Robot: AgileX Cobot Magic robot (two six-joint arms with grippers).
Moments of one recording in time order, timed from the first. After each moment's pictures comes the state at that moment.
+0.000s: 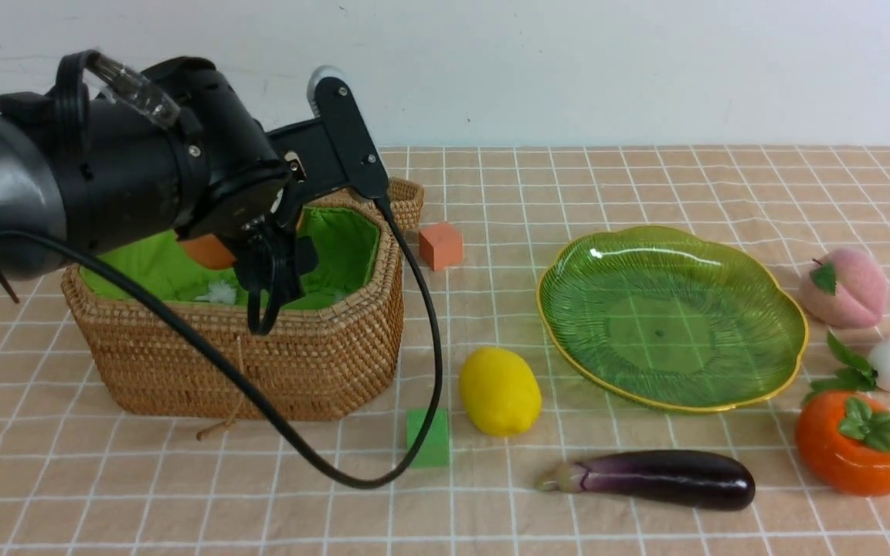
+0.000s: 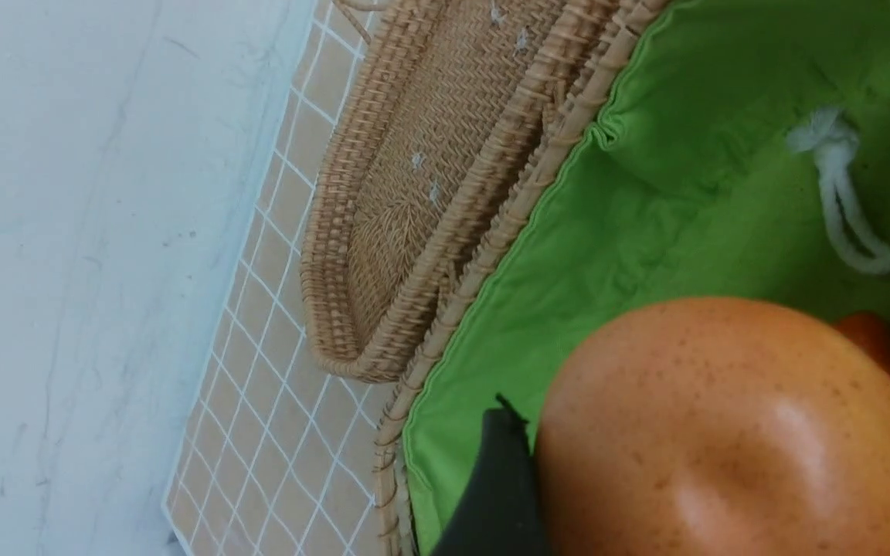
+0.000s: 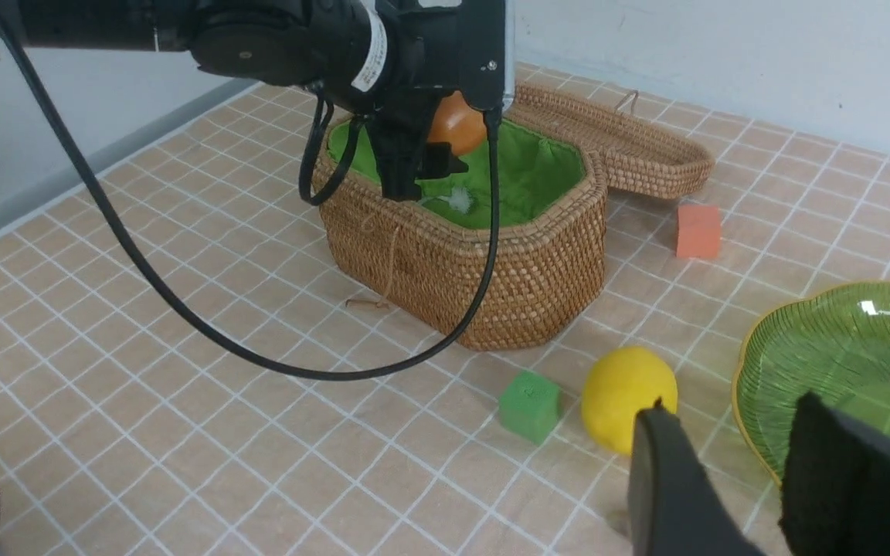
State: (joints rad) right arm 0.39 0.61 -0.92 0.51 0.77 -0.36; left arm -0.50 1.69 -1.33 0.75 0.66 0.16
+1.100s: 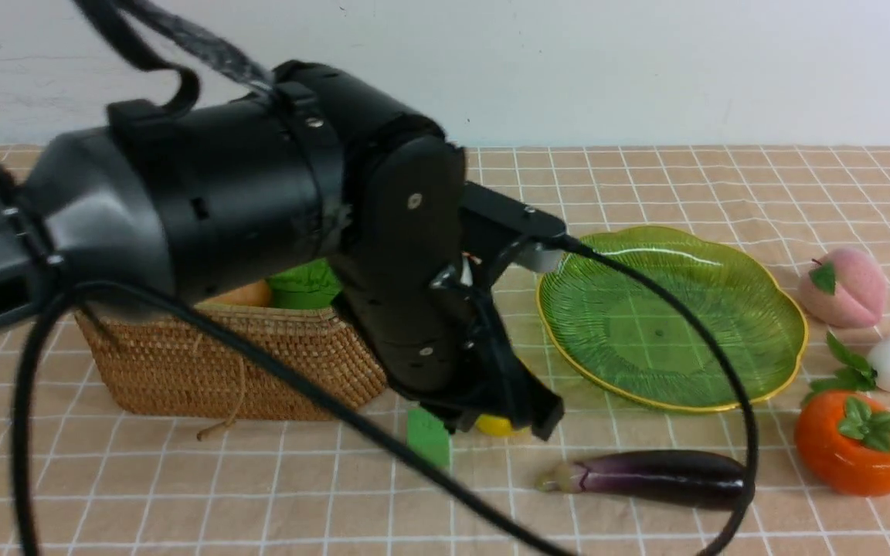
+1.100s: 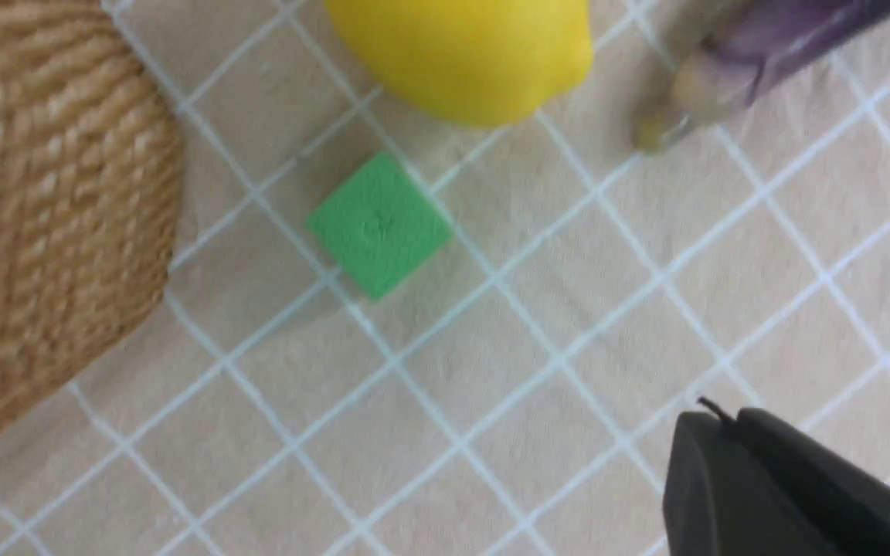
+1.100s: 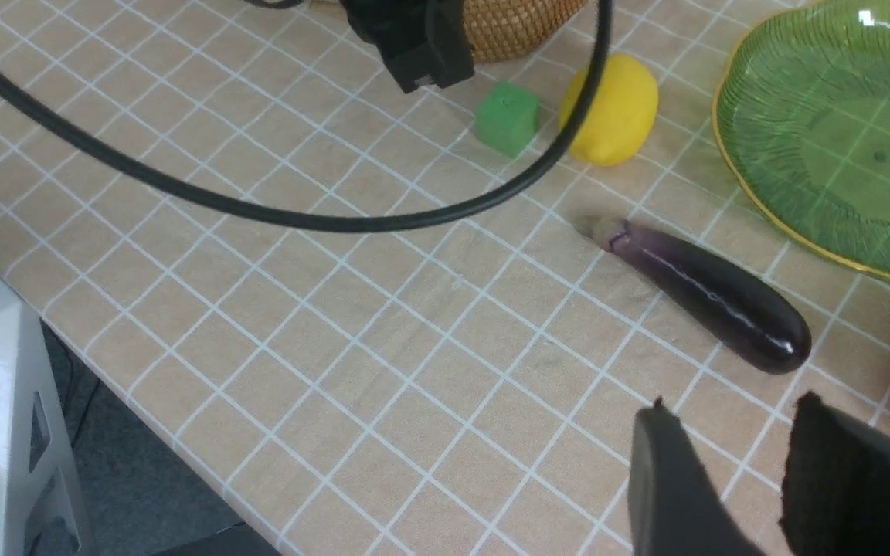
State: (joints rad) right arm 0.39 0.60 -1.06 0.31 1.23 -0.25; left arm -0.78 1.75 -1.52 0.03 1.03 -0.17
